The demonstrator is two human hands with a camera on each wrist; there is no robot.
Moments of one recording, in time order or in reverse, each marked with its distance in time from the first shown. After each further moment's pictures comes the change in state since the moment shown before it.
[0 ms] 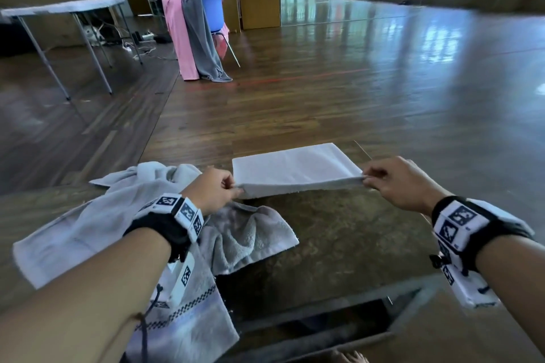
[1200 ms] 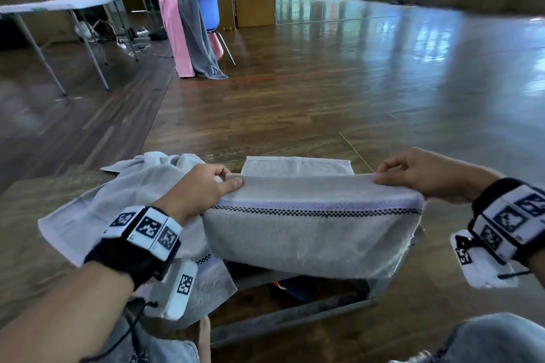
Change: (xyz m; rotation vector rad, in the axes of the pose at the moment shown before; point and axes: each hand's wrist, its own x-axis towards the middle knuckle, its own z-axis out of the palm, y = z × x) left_hand -0.101 0.051 -0.023 -0.312 -0.004 -0.032; right_hand -0.090 -0.026 -0.090 0.410 -0.396 0.176
